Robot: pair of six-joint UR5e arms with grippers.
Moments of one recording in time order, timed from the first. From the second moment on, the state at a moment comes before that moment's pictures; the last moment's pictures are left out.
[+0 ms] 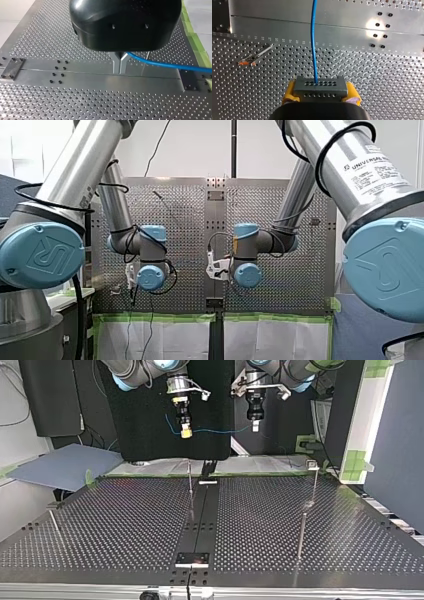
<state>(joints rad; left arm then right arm) -0.55 -1.99 -2.39 -1.89 -2.15 -1.63 2.37 -1.00 2.02 -1.04 1.83 1.47</state>
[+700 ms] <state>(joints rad) -0.55 -1.99 -2.39 -1.89 -2.15 -1.63 2.37 -1.00 2.02 -1.04 1.83 1.47</state>
